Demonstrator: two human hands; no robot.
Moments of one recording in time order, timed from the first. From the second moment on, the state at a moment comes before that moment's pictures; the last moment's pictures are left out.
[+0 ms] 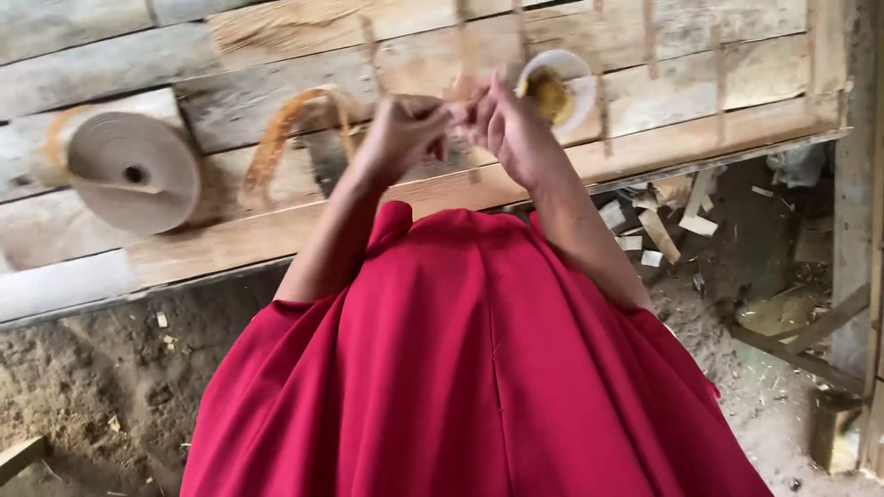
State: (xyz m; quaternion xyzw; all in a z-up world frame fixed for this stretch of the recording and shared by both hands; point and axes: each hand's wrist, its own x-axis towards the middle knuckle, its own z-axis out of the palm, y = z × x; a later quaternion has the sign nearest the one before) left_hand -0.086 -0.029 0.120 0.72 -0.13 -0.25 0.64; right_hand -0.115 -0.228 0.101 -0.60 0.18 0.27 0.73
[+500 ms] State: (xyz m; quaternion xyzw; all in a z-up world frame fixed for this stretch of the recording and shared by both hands) left_hand -0.096 0.375 0.160 0.87 -0.01 -0.37 0.34; right_hand -0.130 -0.050 0.102 -0.56 0.22 -0.02 0.80
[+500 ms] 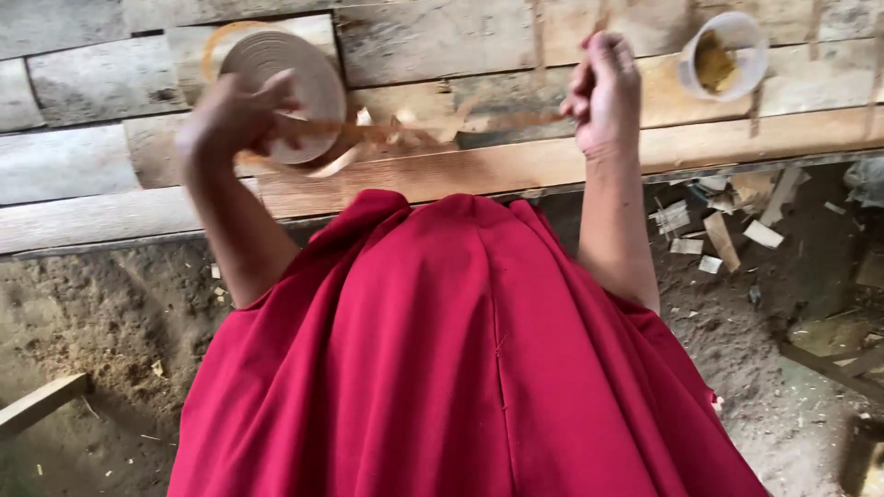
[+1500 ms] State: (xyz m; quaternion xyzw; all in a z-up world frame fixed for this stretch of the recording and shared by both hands) left_hand -0.034 0.215 -0.068 0.76 -0.06 -0.18 0.62; right_hand -0.211 0.084 -0.016 -0.65 0.26 0.14 0.70
